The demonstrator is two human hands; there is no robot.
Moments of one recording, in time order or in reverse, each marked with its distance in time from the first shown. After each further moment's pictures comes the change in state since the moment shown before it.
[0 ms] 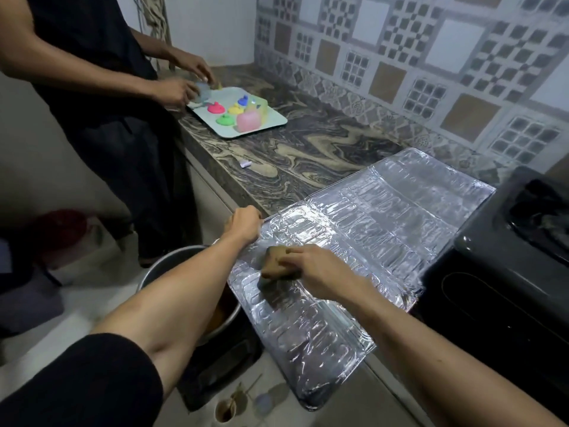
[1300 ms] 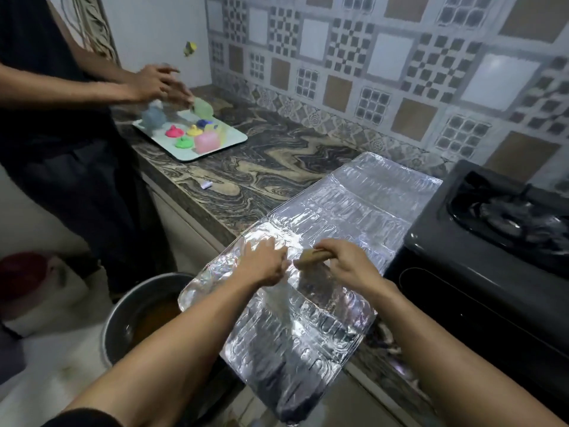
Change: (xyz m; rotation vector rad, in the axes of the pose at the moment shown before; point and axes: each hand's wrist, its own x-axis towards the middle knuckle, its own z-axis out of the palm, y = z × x) left_hand -0.045 0.078 0.047 0.454 -0.286 0.432; right_hand -0.061 0.073 -0.034 0.462 0.286 0.493
